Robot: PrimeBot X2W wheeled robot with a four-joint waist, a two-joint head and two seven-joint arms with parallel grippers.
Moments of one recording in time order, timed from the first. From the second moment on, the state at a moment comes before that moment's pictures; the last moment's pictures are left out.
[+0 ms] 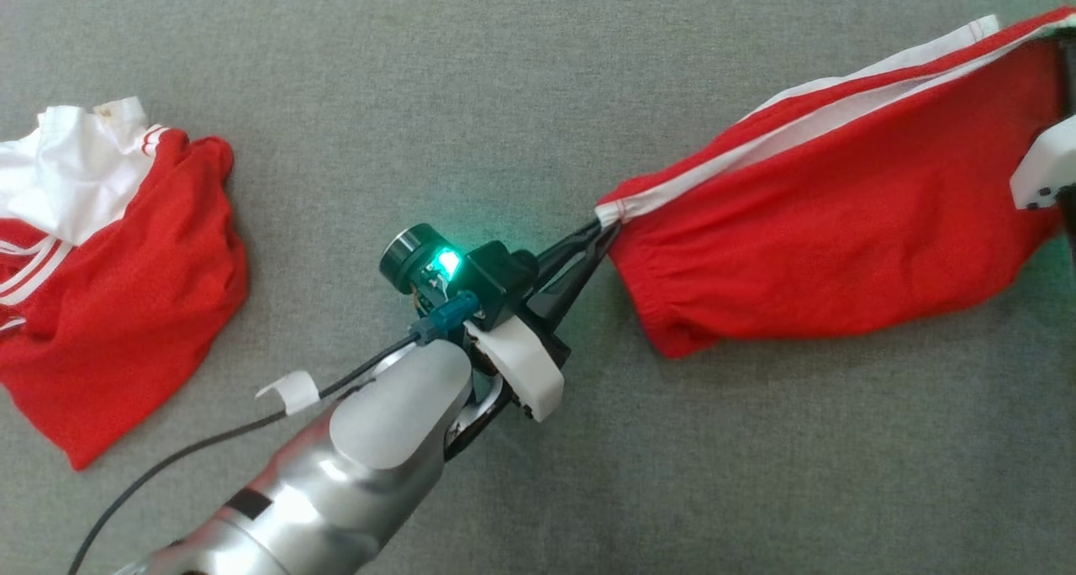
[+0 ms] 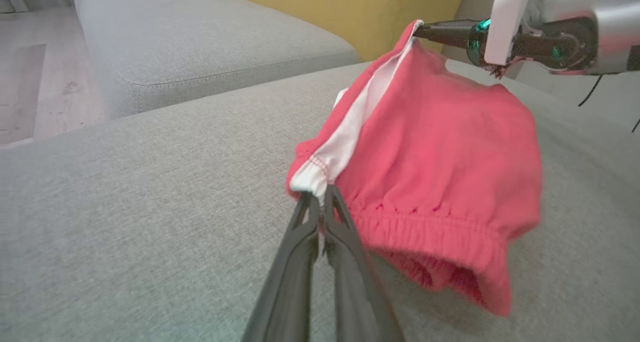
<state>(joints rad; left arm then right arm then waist) -0.74 0.10 -1.00 0.62 -0.51 -0.12 -0.22 -0.85 -0.44 0.20 0.97 0.21 0.12 -0.20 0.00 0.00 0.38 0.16</state>
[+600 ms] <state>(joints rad) -0.50 0.08 -0.74 0.32 -0.36 0.23 -0.26 -0.68 -0.48 0.31 0.98 0.62 0.12 -0.18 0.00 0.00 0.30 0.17</state>
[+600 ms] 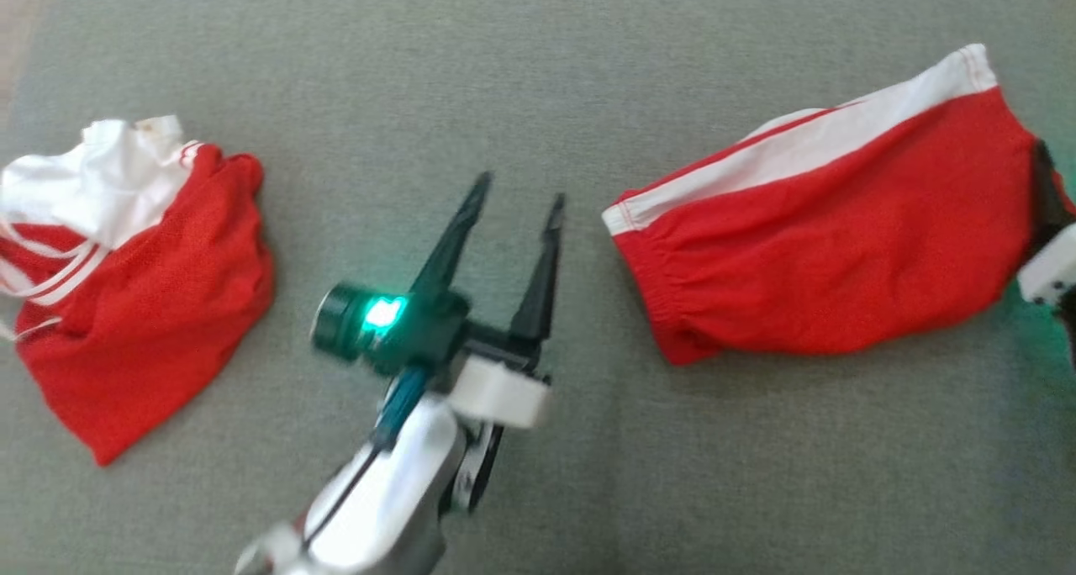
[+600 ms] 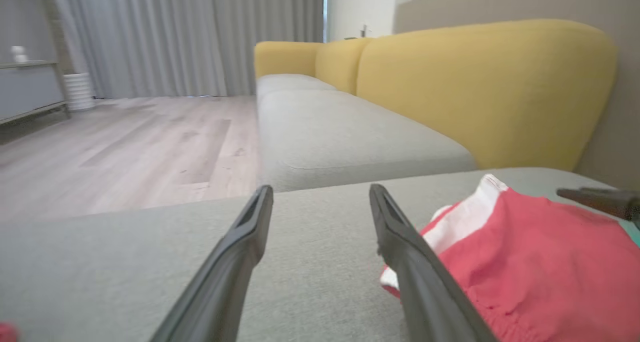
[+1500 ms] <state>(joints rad) -0.09 0.06 -0.53 0.02 -0.16 0.25 -0.26 -0.54 -0.55 0.37 1.03 0.93 0.12 0.00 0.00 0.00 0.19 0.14</state>
